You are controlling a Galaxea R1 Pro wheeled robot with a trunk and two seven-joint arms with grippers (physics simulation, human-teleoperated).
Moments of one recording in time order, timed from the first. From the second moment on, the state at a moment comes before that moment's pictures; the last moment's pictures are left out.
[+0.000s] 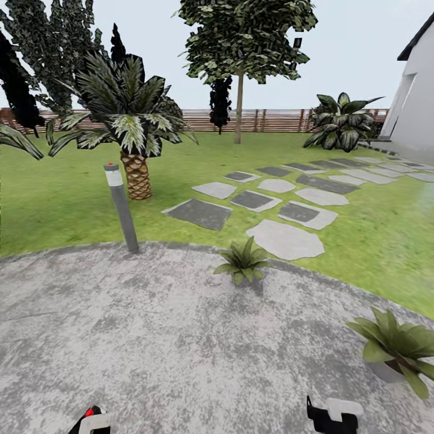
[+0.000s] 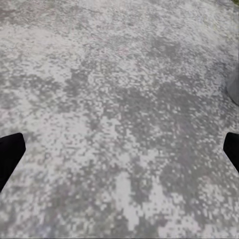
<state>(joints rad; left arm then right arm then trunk) -0.29 0.12 0.15 -0.20 -0.06 -0.59 0.05 -0.39 -0.06 -0.37 -0.13 0.31 -0.55 -0.15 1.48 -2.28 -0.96</state>
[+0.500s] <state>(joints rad) -0.29 0.12 0.15 -0.20 -0.06 -0.59 0.05 -0.39 -0.07 -0.37 -0.13 0.30 -0.55 -0.14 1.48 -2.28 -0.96</state>
